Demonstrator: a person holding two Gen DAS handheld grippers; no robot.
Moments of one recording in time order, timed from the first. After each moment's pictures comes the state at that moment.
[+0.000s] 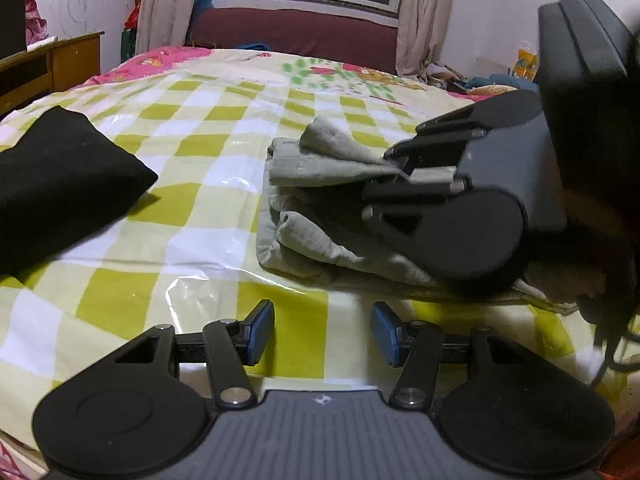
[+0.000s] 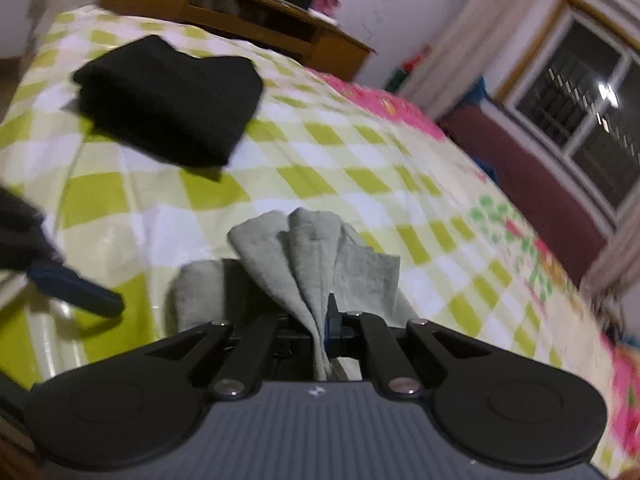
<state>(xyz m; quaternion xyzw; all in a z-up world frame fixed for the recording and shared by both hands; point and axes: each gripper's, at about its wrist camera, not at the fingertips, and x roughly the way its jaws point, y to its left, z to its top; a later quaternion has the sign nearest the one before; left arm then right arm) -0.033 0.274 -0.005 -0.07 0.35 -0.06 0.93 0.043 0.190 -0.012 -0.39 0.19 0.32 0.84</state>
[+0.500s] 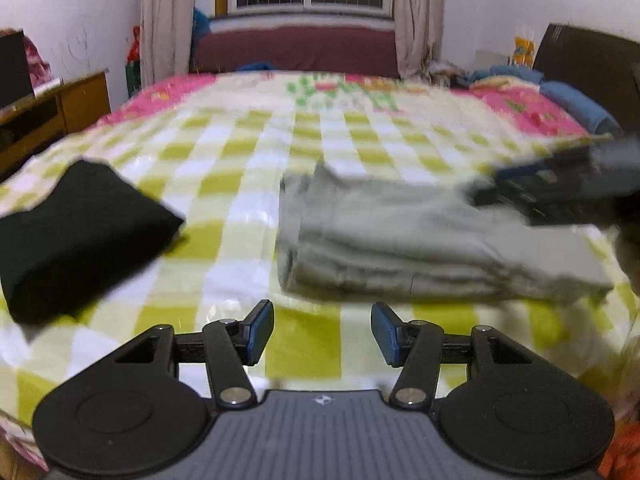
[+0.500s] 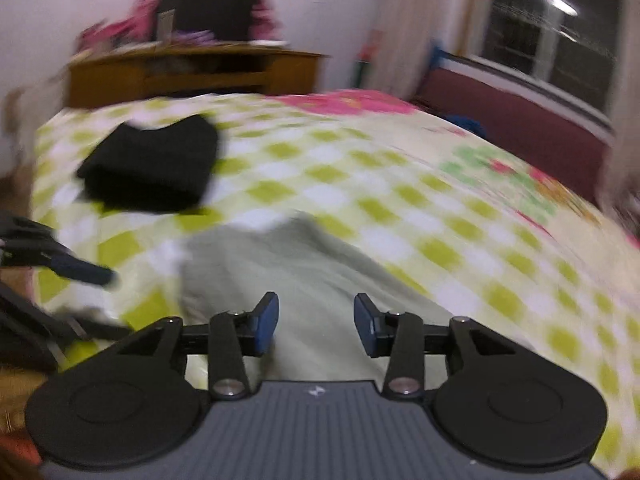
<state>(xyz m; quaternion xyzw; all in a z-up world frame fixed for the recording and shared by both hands) -0.051 0.267 0.035 -0.01 0.32 -0.04 0.94 0.045 0.049 0.044 -0.17 0.27 0.27 0.91</state>
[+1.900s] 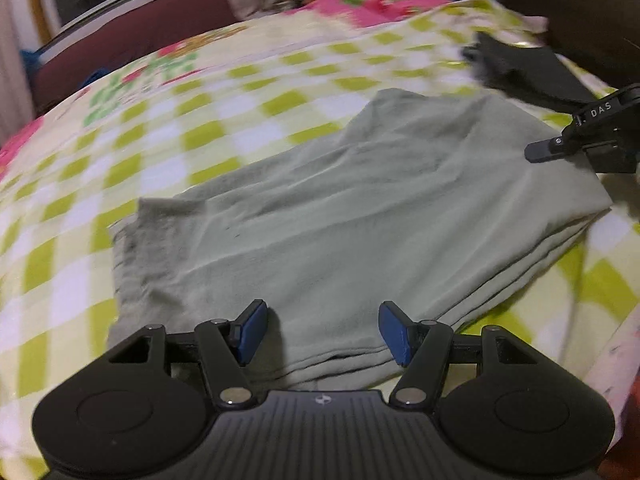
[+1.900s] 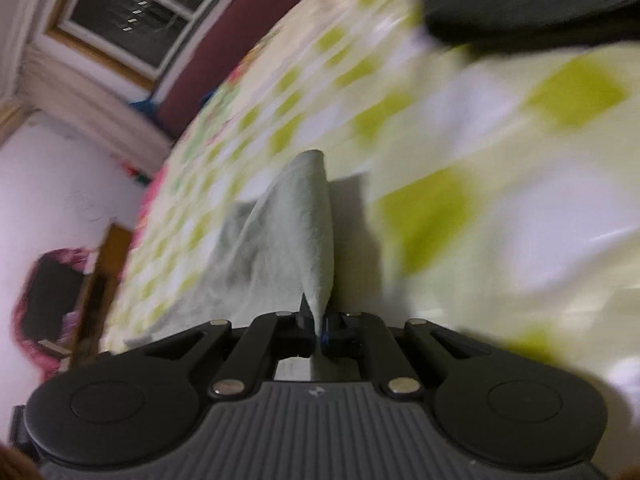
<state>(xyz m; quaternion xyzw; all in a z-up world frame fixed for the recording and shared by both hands) 0.036 0.031 -0.001 0.15 0.41 -0.22 0.88 0.031 -0.310 -0.035 0.37 0.38 0.06 0.85</state>
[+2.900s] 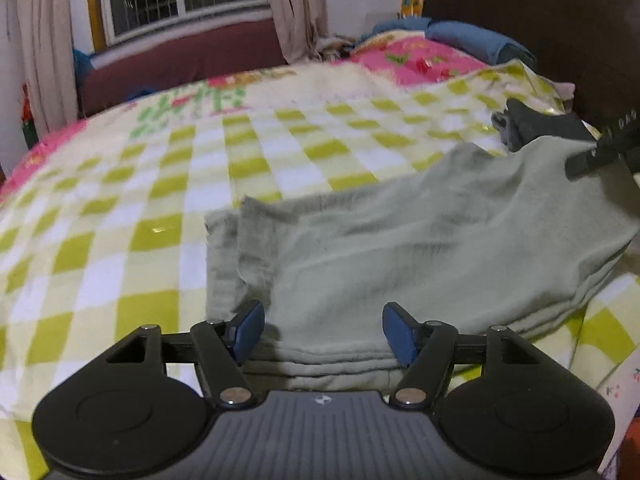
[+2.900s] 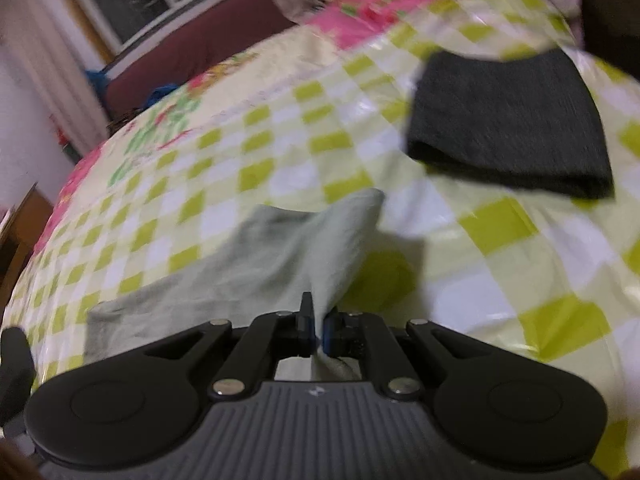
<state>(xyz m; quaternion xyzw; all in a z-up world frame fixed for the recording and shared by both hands) 0.023 0.059 0.014 0.08 0.34 -0.16 0.92 0.021 -0.251 0.054 0.20 0.38 -0.01 0.90</state>
